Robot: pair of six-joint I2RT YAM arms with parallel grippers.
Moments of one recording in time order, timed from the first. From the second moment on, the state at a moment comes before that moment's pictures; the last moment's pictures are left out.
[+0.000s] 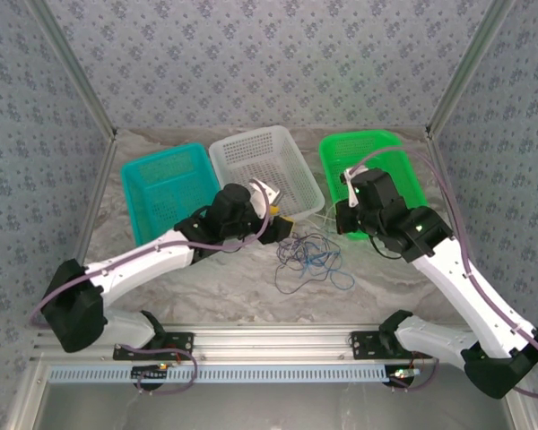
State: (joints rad) left arm -0.85 1.33 0.94 -0.06 0.16 -0.19; right arm 0.61 1.04 1.24 -0.97 0.16 0.26
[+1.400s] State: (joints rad) left arm -0.85 1.45 1.00 -0.03 0.25 -0.12; right arm 0.39 1.04 1.15 -0.85 -0.25 0.35
